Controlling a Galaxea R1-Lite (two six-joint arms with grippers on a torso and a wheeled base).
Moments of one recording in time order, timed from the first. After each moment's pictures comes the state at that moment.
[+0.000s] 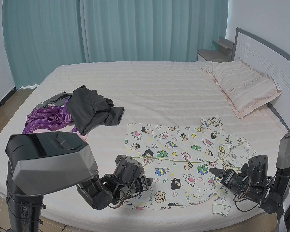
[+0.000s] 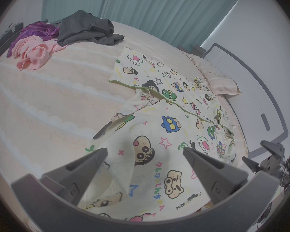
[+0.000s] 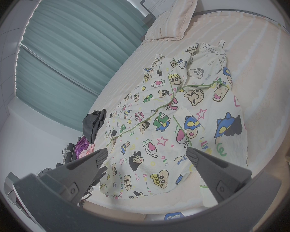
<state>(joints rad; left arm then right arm) -0.69 2.32 -0.82 -0.73 0.16 -0.74 0.40 2.07 -0.05 -1.47 -0.06 0.95</state>
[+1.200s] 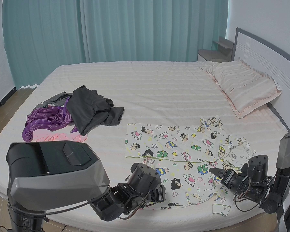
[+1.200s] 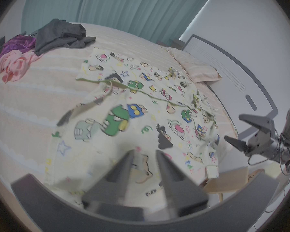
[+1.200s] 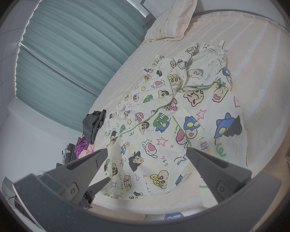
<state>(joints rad) -0.82 2.31 -0.82 -0.76 0.12 -0.69 0.40 2.07 -0.05 -1.47 -0.06 0.95</state>
